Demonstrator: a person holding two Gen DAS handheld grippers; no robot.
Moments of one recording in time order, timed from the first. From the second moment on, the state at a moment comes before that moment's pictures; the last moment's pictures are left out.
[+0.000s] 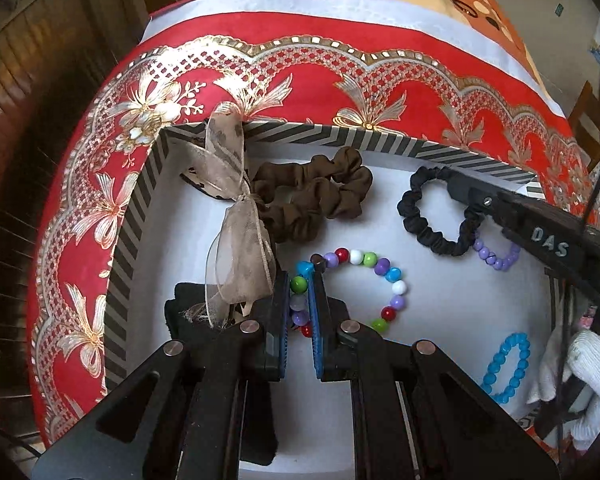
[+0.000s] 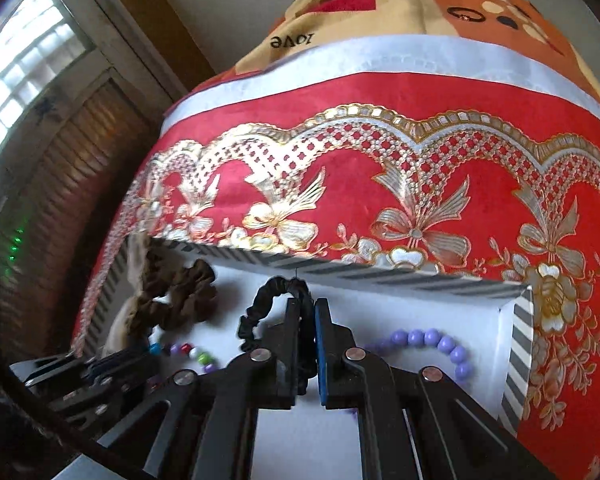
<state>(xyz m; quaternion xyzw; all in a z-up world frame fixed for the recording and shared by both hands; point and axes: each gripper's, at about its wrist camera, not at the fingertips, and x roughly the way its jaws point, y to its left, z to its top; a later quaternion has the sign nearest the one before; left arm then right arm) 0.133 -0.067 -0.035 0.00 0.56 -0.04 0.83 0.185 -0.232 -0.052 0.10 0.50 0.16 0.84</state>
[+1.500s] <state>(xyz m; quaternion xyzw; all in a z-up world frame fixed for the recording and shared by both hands) 0.020 -0.084 0.030 0.00 0.49 -0.04 0.87 0.005 -0.281 0.013 0.07 0.46 0.09 0.88</state>
